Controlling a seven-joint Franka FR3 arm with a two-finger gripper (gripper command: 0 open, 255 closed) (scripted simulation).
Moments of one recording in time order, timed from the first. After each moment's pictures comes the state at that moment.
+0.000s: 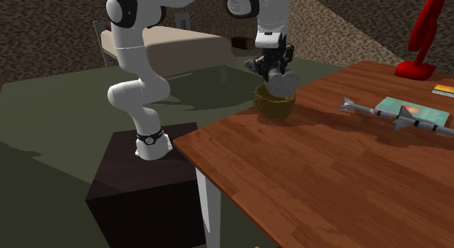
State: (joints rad) arm 0.29 -0.05 0.62 -1.73 0.47 1.70 0.72
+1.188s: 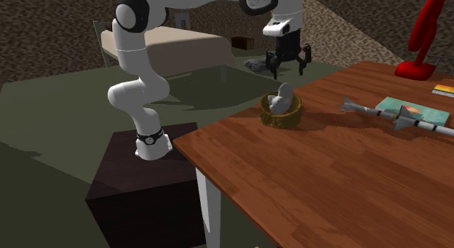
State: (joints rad) arm 0.37 0.07 0.72 -1.61 0.12 1.81 1.34
